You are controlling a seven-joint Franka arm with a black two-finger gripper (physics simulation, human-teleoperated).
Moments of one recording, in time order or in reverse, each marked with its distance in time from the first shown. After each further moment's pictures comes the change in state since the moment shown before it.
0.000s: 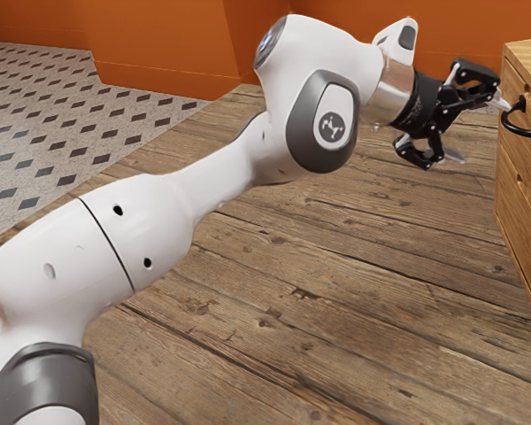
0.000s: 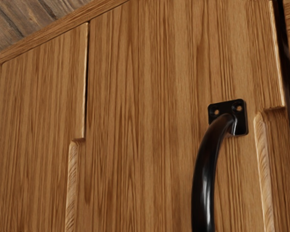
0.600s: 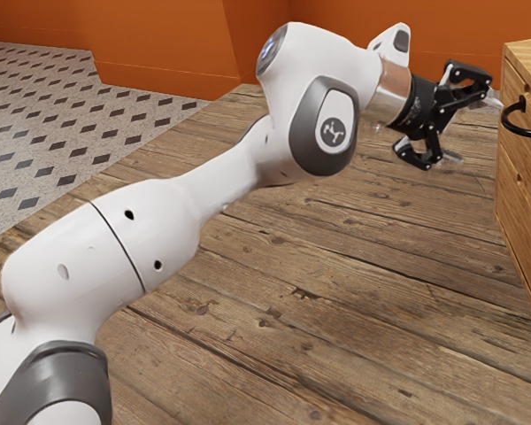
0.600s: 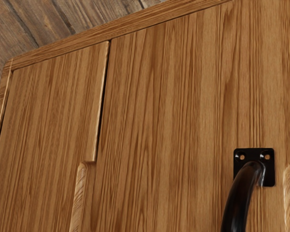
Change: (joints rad) arm 0.023 0.070 -0.040 0.081 0.049 0.021 -0.088
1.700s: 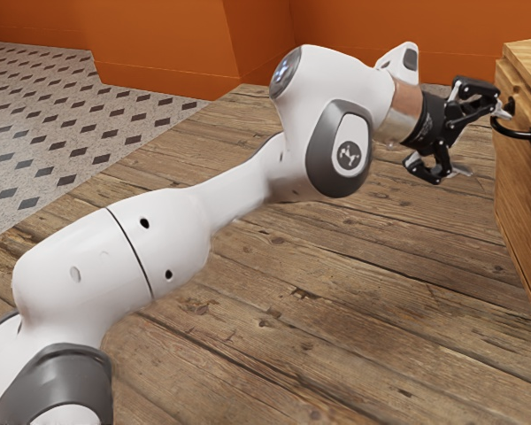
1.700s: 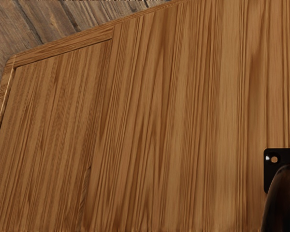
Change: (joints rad) arm -0.009 -0.016 0.001 -0.095 0.019 0.097 -0.044
